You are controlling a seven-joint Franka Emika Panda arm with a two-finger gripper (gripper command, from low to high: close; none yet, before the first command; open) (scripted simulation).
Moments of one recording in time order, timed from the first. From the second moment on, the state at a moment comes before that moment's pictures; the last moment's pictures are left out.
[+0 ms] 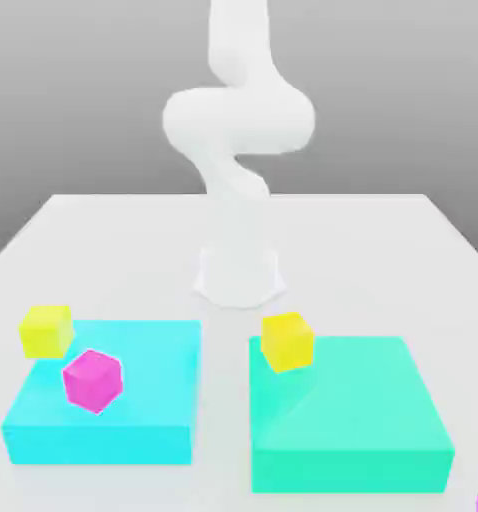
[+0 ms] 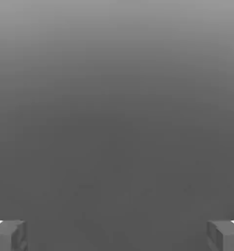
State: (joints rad) arm 0.03 -0.71 0.01 -2.28 -0.01 2.32 0.75
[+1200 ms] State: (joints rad) arm 0.37 0.61 0.15 -2.05 -0.18 2.65 0.13
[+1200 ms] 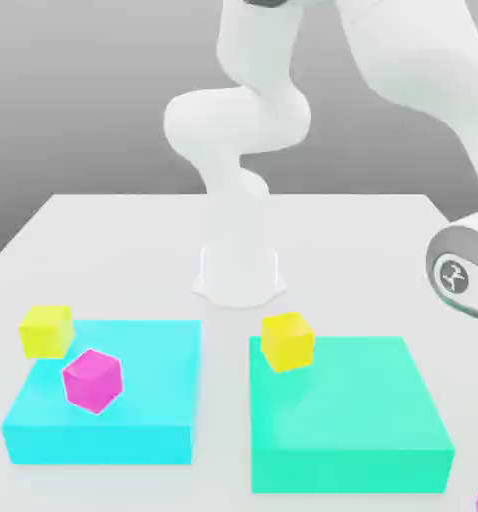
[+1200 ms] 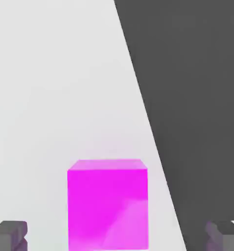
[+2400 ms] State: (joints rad) arm -0.18 -0.09 -0.27 -2.65 -0.03 2.56 0.06
